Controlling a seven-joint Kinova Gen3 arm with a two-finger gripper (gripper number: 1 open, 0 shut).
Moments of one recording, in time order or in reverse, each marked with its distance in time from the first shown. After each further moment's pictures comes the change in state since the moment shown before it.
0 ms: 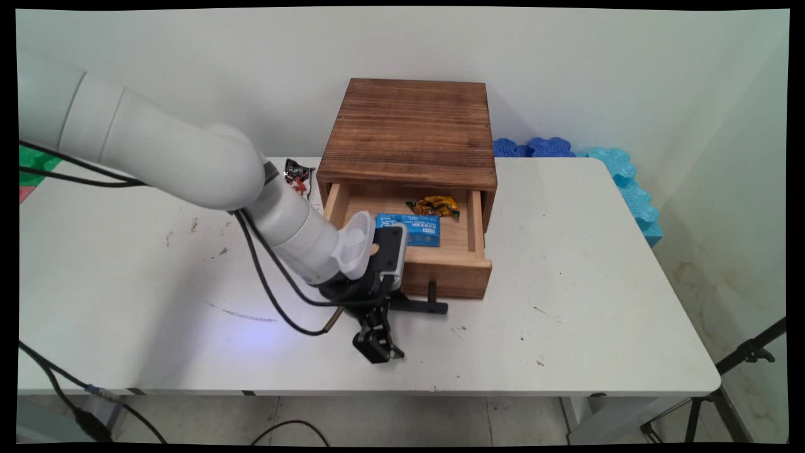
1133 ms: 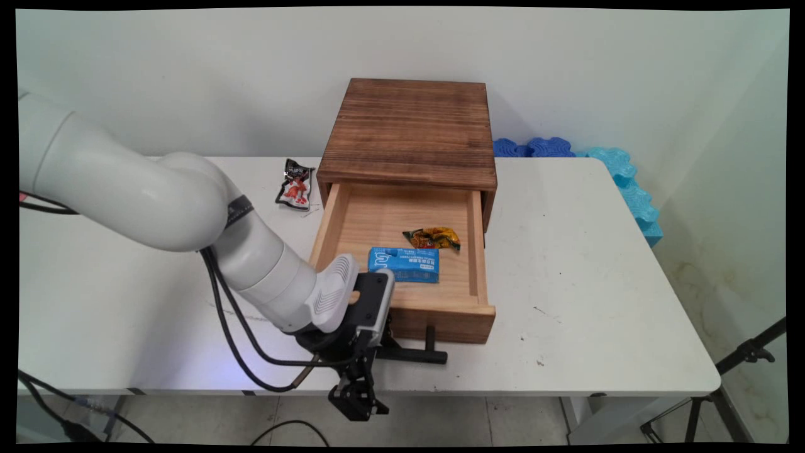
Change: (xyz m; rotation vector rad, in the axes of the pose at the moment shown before) arm -0.005 0.063 -0.011 -0.077 0.007 0.046
